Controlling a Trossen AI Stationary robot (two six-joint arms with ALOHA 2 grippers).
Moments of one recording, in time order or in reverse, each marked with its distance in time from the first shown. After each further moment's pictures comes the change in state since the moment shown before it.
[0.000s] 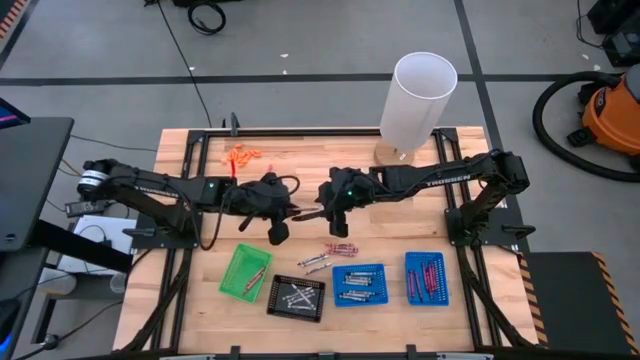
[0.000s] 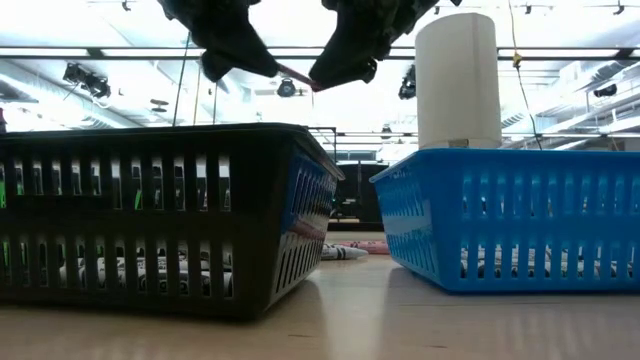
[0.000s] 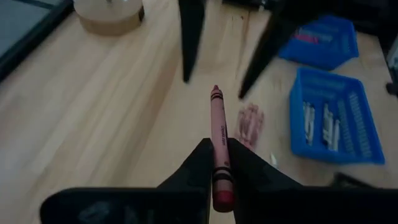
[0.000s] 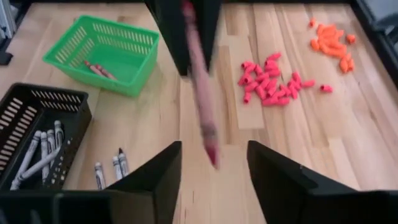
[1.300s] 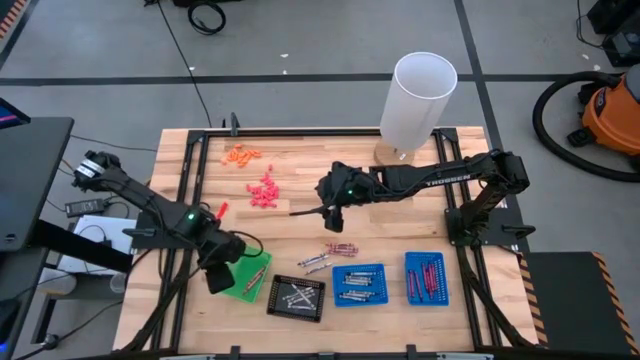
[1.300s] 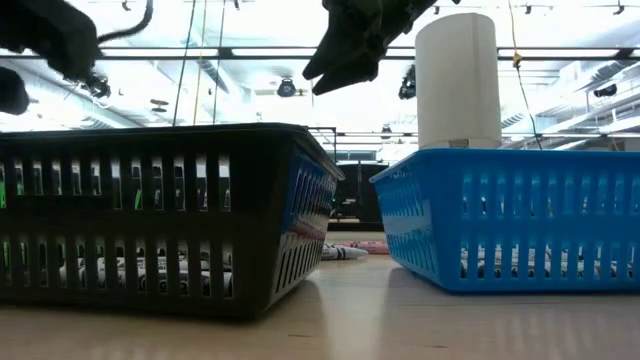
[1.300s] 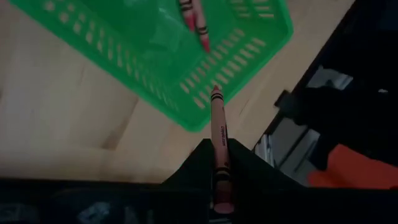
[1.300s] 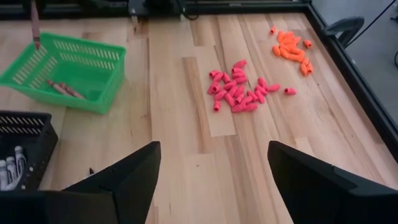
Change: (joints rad) left arm -0.361 -0.111 -0.176 -0.545 0.638 -0.736; right arm -0.003 0.000 -0.001 0.037 0.131 0.036
